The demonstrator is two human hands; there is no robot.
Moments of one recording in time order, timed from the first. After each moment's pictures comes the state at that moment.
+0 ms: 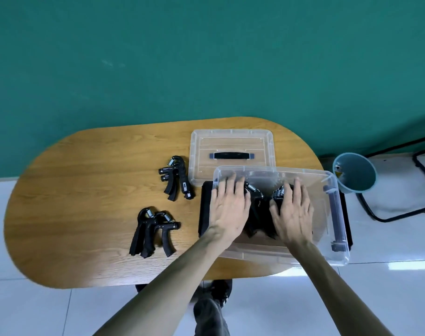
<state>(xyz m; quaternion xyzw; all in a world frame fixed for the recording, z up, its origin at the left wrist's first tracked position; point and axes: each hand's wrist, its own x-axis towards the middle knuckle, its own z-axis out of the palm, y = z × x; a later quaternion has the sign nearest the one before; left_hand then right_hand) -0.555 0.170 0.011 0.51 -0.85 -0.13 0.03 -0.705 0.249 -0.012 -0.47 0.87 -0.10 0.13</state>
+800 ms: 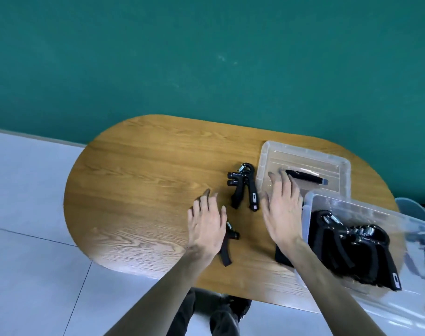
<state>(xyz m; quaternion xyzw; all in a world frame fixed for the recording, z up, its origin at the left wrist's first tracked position) -0.310 0.115 -0.013 0.68 -0.71 -0.17 0.03 -0.495 0.112 0.012 -0.63 0.76 -0.12 0.08</state>
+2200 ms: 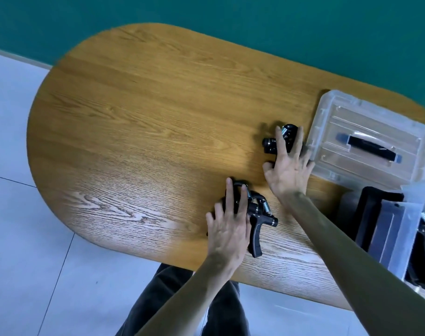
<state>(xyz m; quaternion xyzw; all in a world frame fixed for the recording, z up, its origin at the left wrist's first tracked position) -0.276 0.156 -0.137 0.65 -0.72 -0.25 0.02 -0.421 0.034 -0.131 -0.59 0.79 0.04 0.15</state>
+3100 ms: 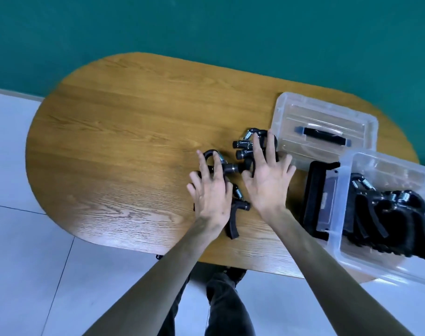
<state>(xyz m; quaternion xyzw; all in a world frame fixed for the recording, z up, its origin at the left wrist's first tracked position) -0.301 0.123 -0.078 0.70 -0.67 -0.24 0.06 -0.424 0.111 -0.059 -0.62 0.78 -0.06 0.06</state>
